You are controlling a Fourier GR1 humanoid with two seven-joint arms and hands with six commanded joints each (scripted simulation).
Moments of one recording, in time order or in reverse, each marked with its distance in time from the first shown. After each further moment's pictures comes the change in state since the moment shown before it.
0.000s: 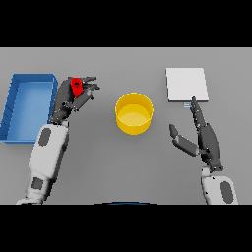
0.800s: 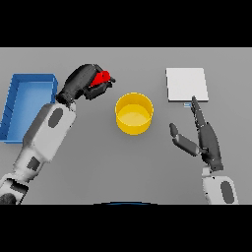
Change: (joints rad) left arm -0.229 0.186 -0.326 0.052 -0.352 -0.072 0.190; right arm -0.003 -0.010 0.009 -0.017 0.032 -0.008 0.034
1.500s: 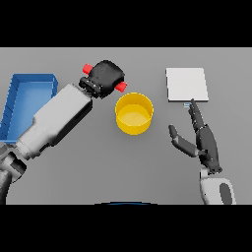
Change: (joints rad) left arm -0.290 0.063 -0.419 0.155 -0.441 -0.228 0.021; right arm 0.021 0.034 -0.005 0.001 -0.049 0.013 0.007
